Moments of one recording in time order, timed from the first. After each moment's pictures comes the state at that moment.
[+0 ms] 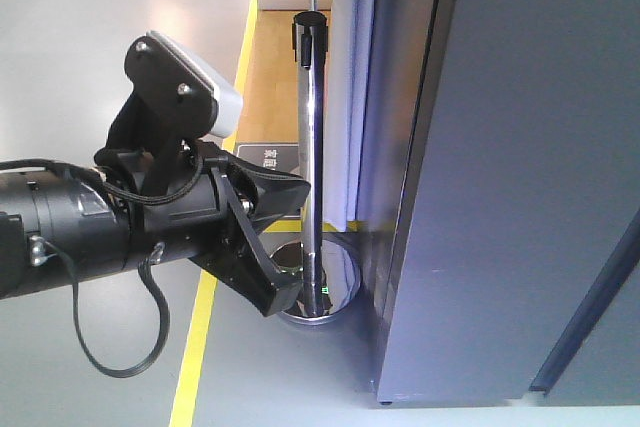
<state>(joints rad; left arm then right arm) -0.77 1.21 -0.99 -0.35 0.31 0.37 0.37 0.38 -0.78 -0.34 1.27 0.28</state>
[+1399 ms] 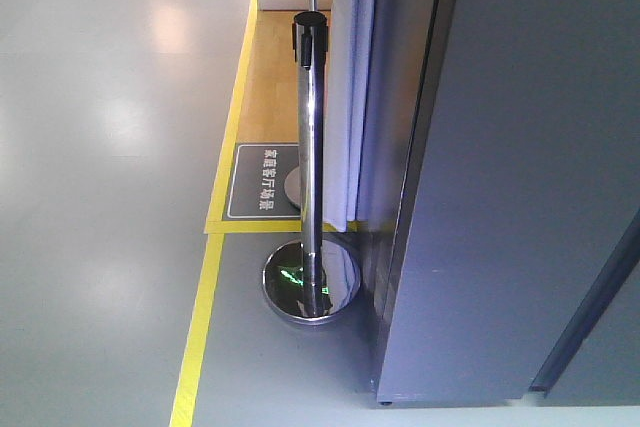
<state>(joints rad) 0.03 -0.01 0.02 0.03 0.07 -0.15 0.37 0.38 -0.78 -0.33 1.27 0.28</state>
